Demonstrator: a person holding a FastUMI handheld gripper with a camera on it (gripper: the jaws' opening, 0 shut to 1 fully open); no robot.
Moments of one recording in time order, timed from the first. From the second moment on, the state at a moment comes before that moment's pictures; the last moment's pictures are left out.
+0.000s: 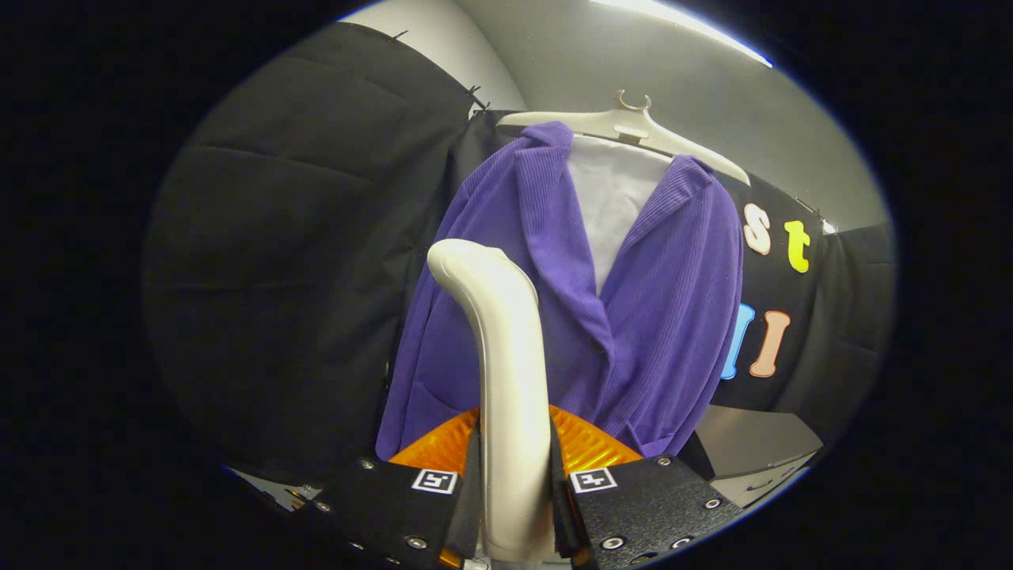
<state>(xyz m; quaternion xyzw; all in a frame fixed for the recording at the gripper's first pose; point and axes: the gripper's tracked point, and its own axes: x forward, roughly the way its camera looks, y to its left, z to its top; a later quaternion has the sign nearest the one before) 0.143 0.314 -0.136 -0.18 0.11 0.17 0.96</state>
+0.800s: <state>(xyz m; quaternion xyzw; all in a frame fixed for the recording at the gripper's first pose) 0.112 0.291 -0.246 -0.26 0.17 0.17 0.94</state>
